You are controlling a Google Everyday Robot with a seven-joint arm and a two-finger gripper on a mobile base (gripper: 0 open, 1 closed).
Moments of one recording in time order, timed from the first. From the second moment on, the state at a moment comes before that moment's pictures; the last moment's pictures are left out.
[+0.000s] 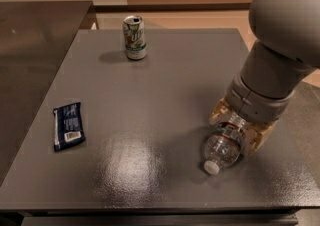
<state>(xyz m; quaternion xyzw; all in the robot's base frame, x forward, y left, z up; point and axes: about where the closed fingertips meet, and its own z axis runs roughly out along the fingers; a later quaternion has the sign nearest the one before) 0.395 -0.163 0.848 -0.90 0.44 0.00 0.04</state>
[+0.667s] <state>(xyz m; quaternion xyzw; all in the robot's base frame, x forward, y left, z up) 0.421 -0.142 0.867 -0.89 0.45 -0.04 0.04</state>
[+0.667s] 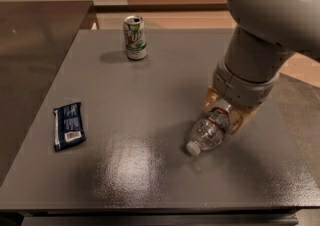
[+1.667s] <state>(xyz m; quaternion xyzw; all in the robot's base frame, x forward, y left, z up) 0.531 -0.086 0.910 -0.85 0.50 -0.08 0.11</state>
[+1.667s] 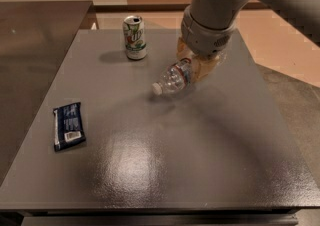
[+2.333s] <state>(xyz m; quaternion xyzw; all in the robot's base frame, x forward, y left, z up) 0.587 -0.041 0.892 -0.83 0.54 -0.08 0.14</state>
